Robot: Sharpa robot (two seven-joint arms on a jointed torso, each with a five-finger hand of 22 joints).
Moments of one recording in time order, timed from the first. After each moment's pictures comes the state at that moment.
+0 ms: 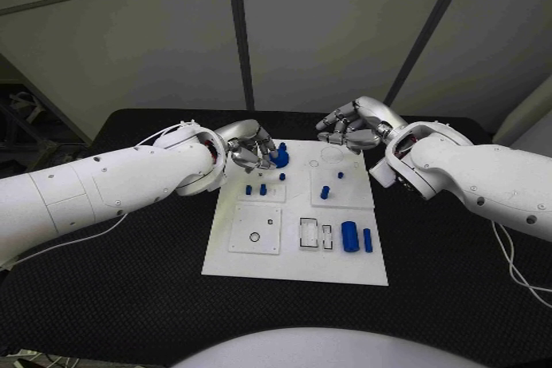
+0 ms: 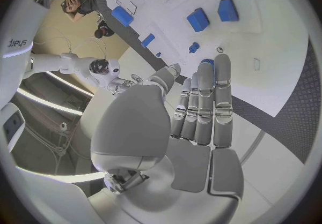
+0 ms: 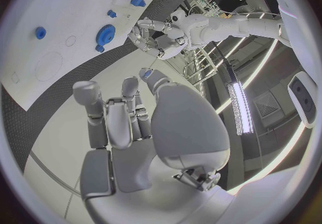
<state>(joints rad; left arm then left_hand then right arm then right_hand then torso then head) 1.24 -0.70 -0.06 1.33 -1.14 -0.20 -0.01 1.36 -0.15 0.30 0.02 0.28 0.91 0.13 0.25 0.25 0.97 0.08 0.49 0.21 1.19 0.00 0.83 0.58 0.18 1.22 0.10 0.50 0.81 1.21 -0.73 0.03 1.43 -0.93 -0.33 0.06 1.33 -0.09 0.25 0.09 0.44 0.96 0.15 0.14 0.15 1.09 0.06 0.93 0.81 1.47 -0.01 1.38 1.22 0.12 1.17 0.10 1.20 0.93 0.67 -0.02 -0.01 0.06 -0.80</state>
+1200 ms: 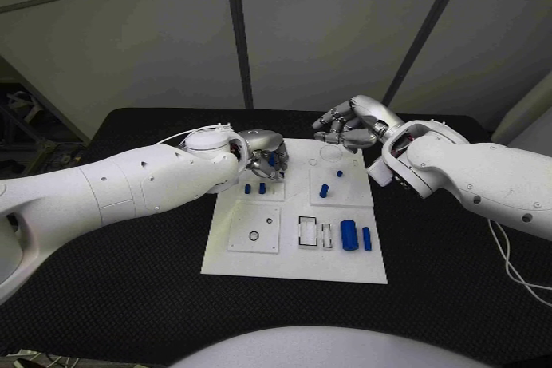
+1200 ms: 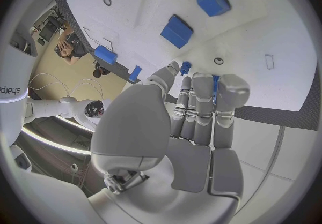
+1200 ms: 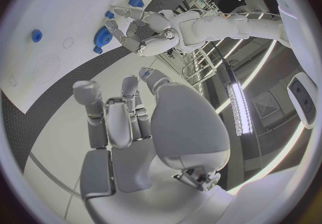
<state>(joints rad) 1.24 -0.54 -0.09 1.19 -1.46 -0.09 -0.02 1.37 -0.15 0.30 0.03 0.16 0.97 0.11 0.21 0.18 0.98 0.07 0.45 0.12 1.32 -0.01 1.01 0.71 0.14 1.39 0.09 0.96 1.16 1.21 -0.72 0.03 1.43 -0.93 -0.33 0.06 1.33 -0.09 0.26 0.09 0.44 0.96 0.15 0.14 0.15 1.09 0.06 0.91 0.80 1.47 -0.01 1.37 1.22 0.12 1.17 0.10 1.20 0.93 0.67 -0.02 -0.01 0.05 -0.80</state>
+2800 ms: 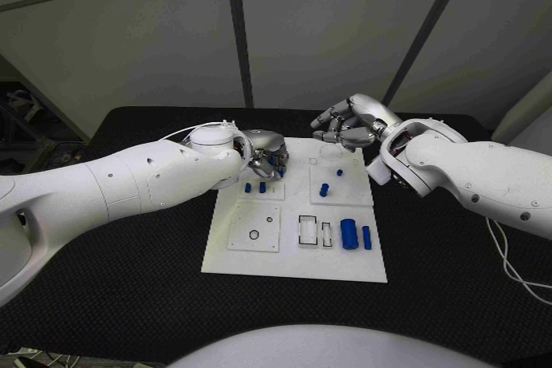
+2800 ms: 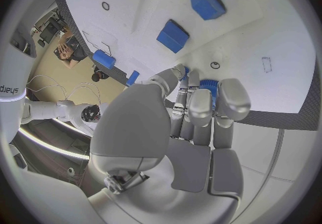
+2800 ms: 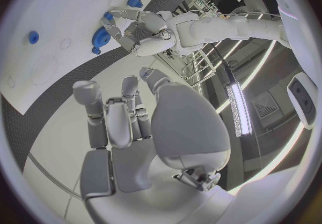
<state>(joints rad) 1.24 -0.52 -0.09 1.16 -1.47 -0.04 -0.03 1.40 -0.14 0.45 0.00 0.16 1.04 0.11 0.19 0.15 1.08 0.05 0.39 0.08 1.42 -0.02 1.24 0.95 0.14 1.40 0.08 1.06 1.26 1.21 -0.72 0.03 1.43 -0.94 -0.33 0.06 1.33 -0.10 0.26 0.09 0.44 0.96 0.15 0.14 0.15 1.09 0.06 0.91 0.80 1.47 -0.01 1.37 1.22 0.12 1.17 0.10 1.20 0.93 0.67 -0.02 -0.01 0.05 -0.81</state>
